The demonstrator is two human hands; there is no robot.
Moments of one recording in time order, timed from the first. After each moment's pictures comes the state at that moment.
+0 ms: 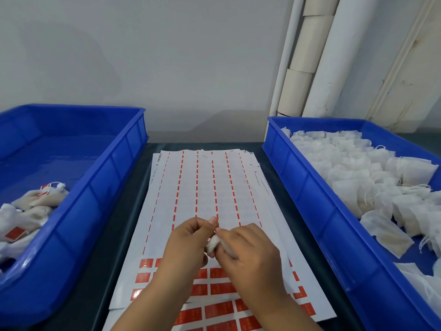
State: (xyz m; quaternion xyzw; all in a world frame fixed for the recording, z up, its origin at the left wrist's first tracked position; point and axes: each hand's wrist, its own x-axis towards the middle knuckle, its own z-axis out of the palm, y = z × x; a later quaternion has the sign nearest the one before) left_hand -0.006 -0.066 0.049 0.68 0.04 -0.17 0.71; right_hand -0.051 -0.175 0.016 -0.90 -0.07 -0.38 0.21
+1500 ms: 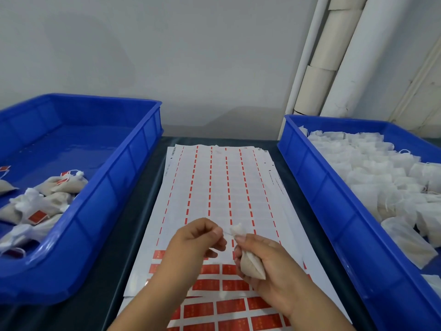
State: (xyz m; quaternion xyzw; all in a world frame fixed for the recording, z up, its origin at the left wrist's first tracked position) left_hand -0.010 -0.040 0.048 0.75 -0.01 -0.14 0.64; right_hand -0.048 -0.185 0.030 -0.51 0.21 0.12 0.82
